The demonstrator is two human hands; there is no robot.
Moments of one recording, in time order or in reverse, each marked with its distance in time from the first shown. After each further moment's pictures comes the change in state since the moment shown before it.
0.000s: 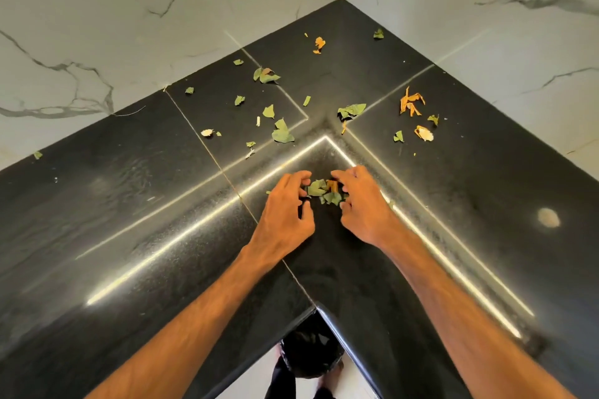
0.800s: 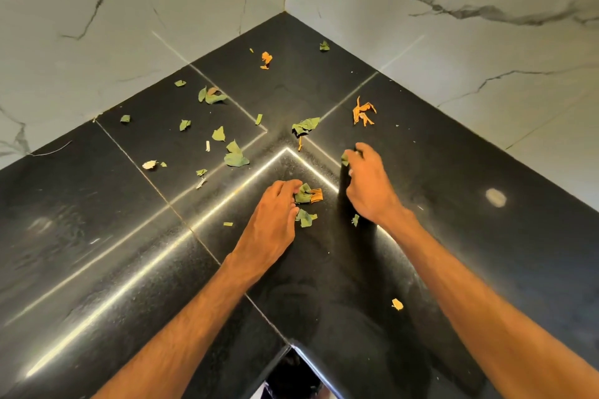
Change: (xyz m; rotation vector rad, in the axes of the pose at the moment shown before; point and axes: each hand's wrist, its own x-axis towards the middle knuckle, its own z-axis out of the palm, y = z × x) left_hand 0.046 0.005 0.031 0.025 -0.164 0.187; right_hand 0.043 0.062 -0.050 -0.227 0.192 0.169
